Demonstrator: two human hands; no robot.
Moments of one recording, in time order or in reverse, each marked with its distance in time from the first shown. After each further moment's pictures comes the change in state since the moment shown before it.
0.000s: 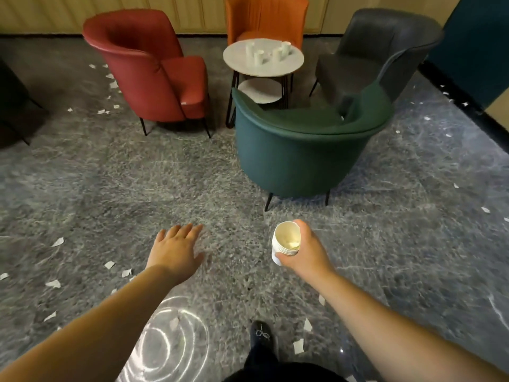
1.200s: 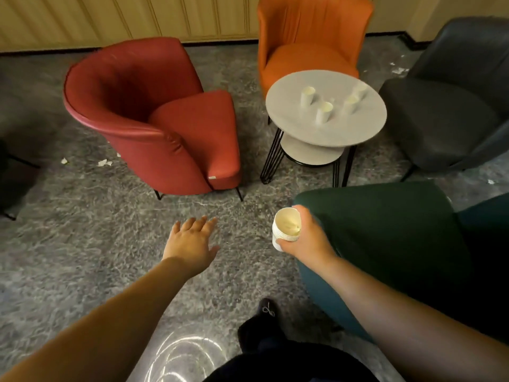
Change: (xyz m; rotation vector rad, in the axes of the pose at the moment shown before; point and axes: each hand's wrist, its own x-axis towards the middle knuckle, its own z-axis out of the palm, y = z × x) left_hand 0.700 -0.299 -0.158 0.022 -0.055 0.049; right_hand 0.730 -0.280 0.139 0.036 -0.030 -0.035
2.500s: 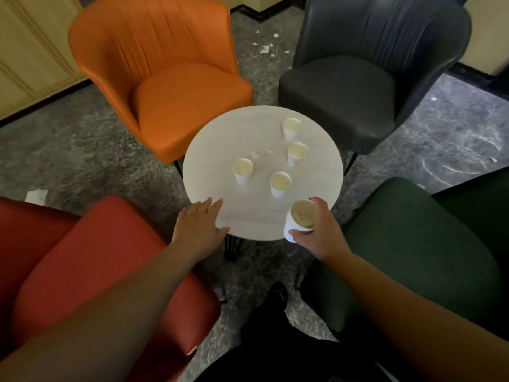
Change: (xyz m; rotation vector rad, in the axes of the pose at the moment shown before) left_hand 0.646 0.054 -0.193 0.119 -0.005 0.648; right_hand 0.459 0.010 -0.095 0.172 0.559 0.403
